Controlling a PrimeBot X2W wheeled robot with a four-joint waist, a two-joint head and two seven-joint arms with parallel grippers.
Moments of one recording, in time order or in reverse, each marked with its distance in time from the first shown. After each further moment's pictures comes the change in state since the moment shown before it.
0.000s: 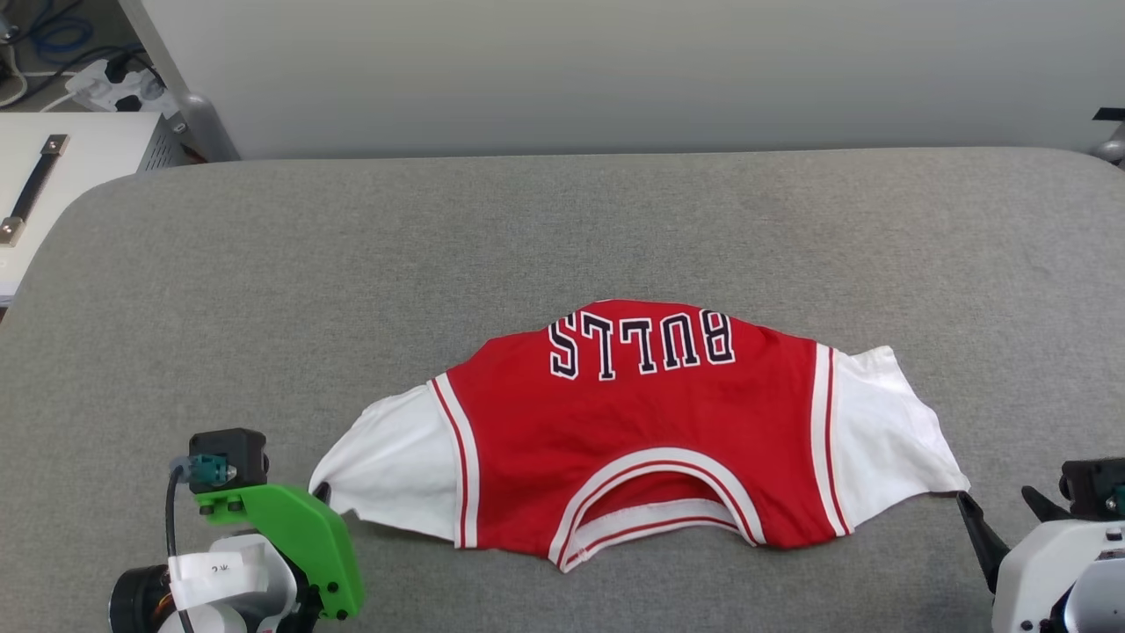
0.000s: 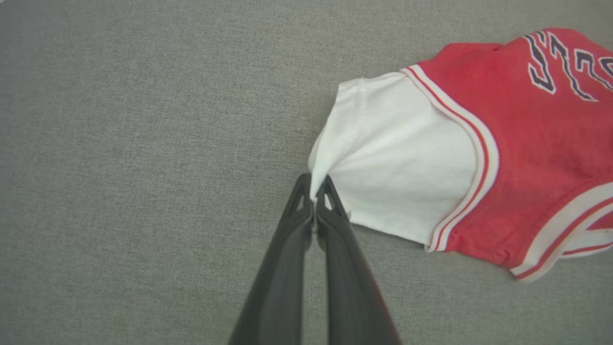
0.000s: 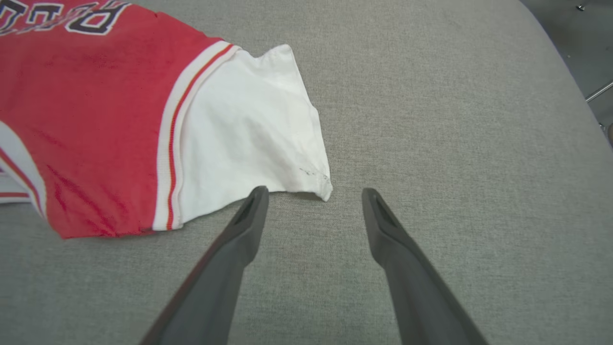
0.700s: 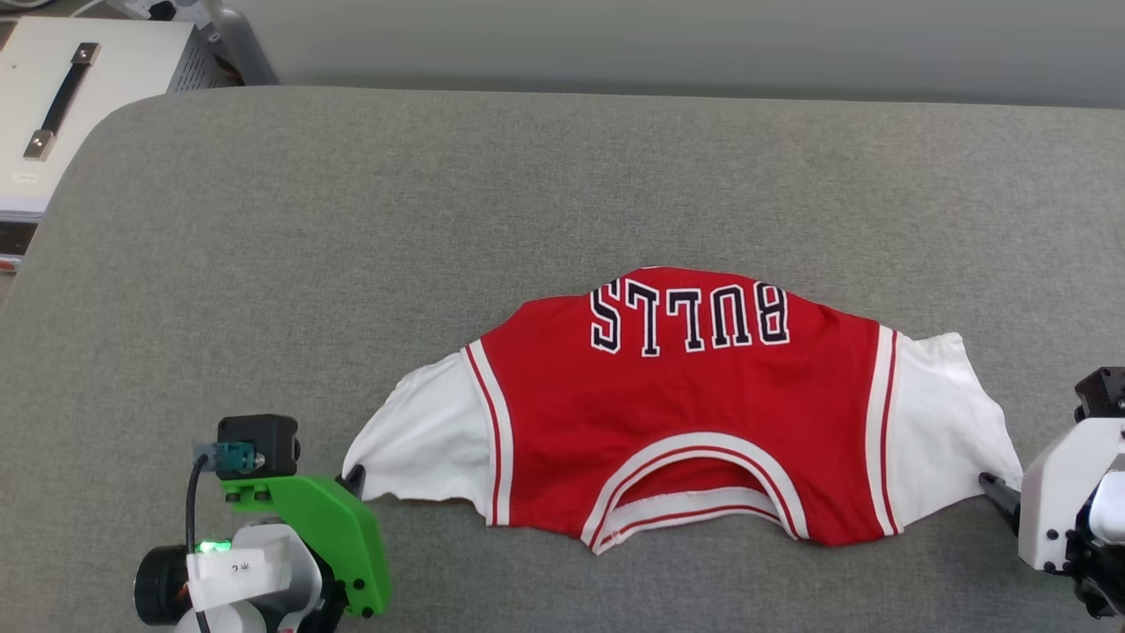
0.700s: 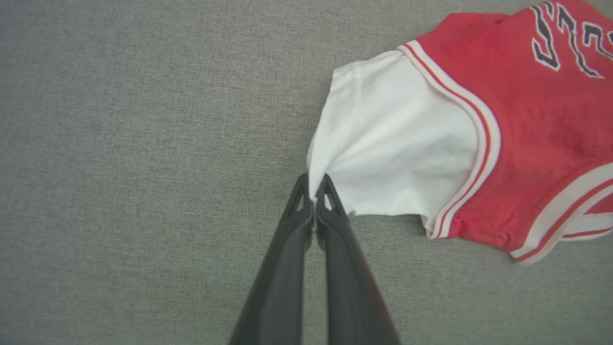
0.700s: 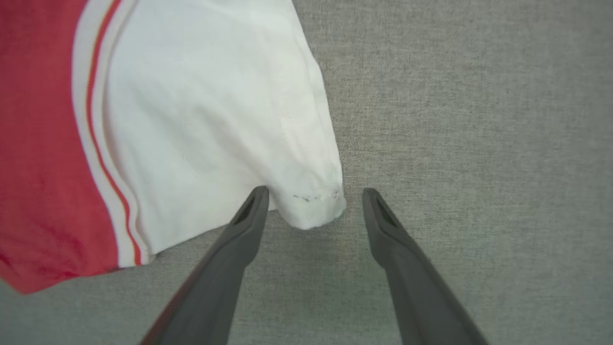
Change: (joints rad) left arm 0.007 0.000 -0.050 -0.116 -0.003 0.000 0.052; right arm -0.208 -0.012 -0.075 0.072 0.069 0.000 0.507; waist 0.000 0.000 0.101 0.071
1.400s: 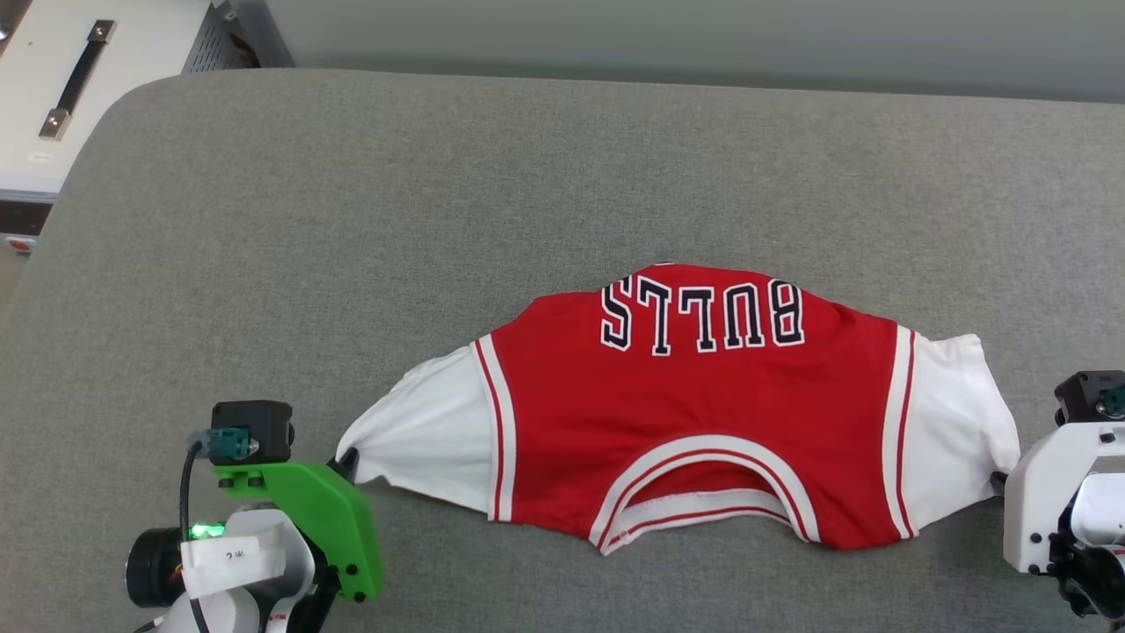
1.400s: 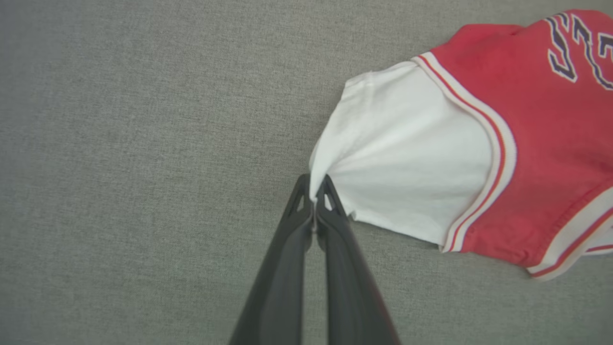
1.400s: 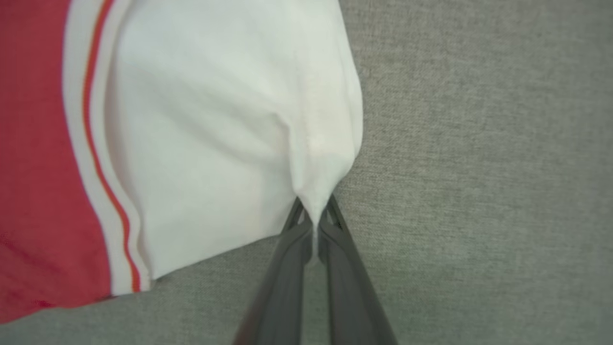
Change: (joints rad) left arm -0.032 0.009 -0.003 0.020 -0.002 -0.006 -0.018; right arm -0.021 -0.020 0.061 0.081 -0.009 0.000 -0.068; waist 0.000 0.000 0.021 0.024
